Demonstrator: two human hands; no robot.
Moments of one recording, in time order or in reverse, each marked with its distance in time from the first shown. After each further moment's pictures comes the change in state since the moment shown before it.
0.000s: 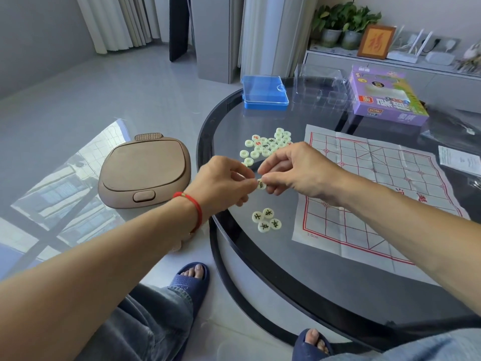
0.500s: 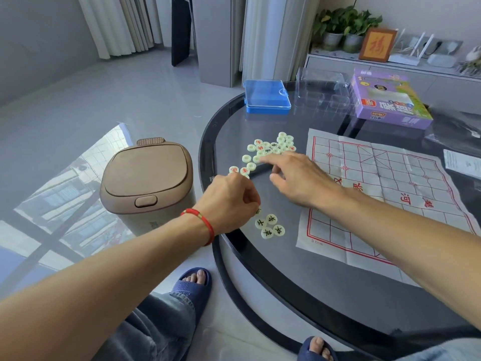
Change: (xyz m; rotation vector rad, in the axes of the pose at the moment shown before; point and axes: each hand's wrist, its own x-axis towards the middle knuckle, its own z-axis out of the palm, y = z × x) left_hand -0.006 -0.003 0.010 0.460 -0.002 0.217; right_hand 0.026 0.021 0.008 -0.682 0.134 -0.129
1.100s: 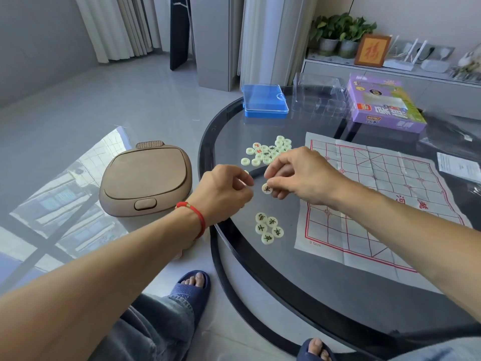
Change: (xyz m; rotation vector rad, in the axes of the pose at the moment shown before) left_hand 0.011 -0.012 -0.007 -0.267 0.044 -0.139; right_hand -0.016 -0.009 -0.023 0.486 -0.036 0.104
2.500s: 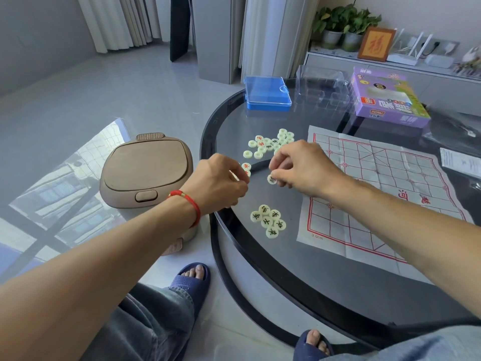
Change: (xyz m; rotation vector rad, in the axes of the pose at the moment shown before) left_hand -0.006 0.003 -0.015 0.012 -0.058 -0.063; right_hand 0.012 0.009 0.007 -0.259 0.089 -0.029
